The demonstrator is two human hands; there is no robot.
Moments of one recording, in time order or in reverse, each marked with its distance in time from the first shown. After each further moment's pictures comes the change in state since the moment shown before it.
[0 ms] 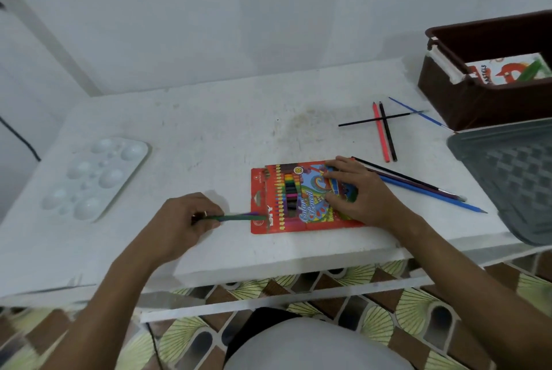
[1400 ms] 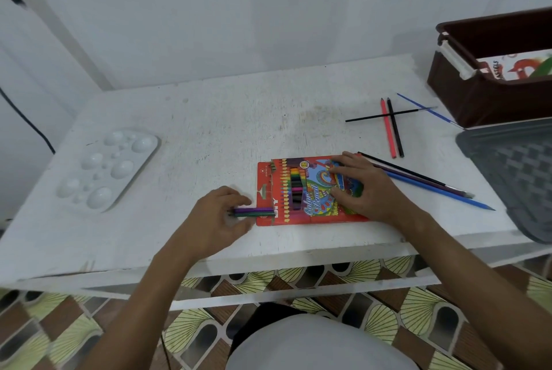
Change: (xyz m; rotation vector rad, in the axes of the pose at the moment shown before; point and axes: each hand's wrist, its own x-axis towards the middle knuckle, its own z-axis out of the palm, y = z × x) left_hand 0.002 0.020 0.039 -0.081 0.109 0.060; right_hand -0.001 0.002 0.001 -0.009 -0.022 -0.014
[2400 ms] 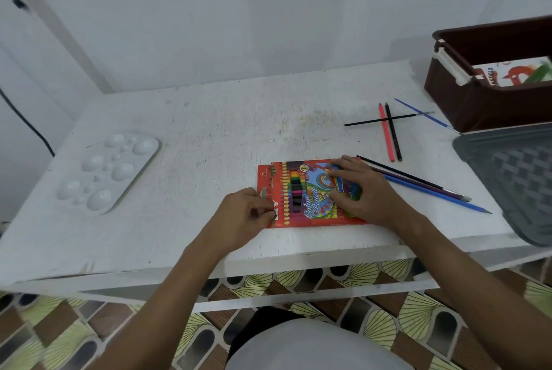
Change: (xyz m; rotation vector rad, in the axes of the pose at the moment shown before) left_hand 0.019 0.025 0.021 -0.066 -0.041 -0.003; right_hand -0.001 -0.001 0.001 -0.012 0.007 0.010
